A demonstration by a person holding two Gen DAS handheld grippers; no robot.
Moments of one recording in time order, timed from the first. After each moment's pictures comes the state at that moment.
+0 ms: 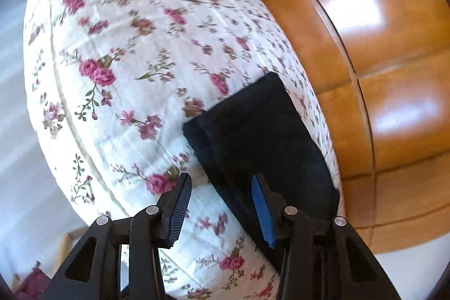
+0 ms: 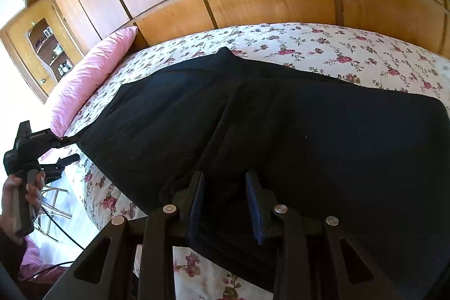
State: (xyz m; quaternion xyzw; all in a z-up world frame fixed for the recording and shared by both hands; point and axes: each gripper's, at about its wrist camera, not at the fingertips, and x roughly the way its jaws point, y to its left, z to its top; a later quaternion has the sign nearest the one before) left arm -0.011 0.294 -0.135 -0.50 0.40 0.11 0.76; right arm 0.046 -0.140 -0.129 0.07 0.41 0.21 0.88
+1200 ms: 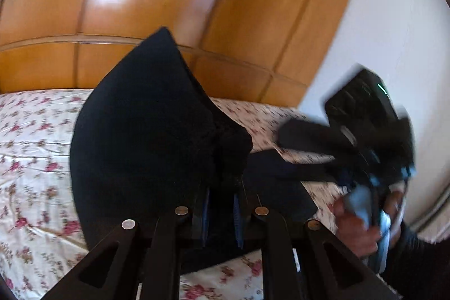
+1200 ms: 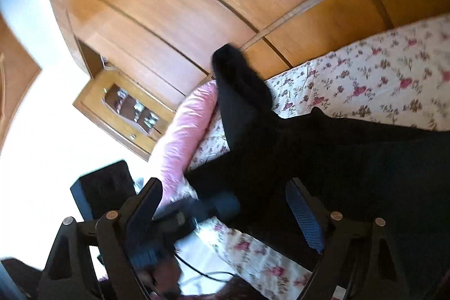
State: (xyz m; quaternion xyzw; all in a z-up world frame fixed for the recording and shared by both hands) left arm 0.039 0.007 -0.018 -0.08 0.33 -0.32 0.88; right arm 0.059 -0.175 -0.048 0.31 0.35 0.38 0.80
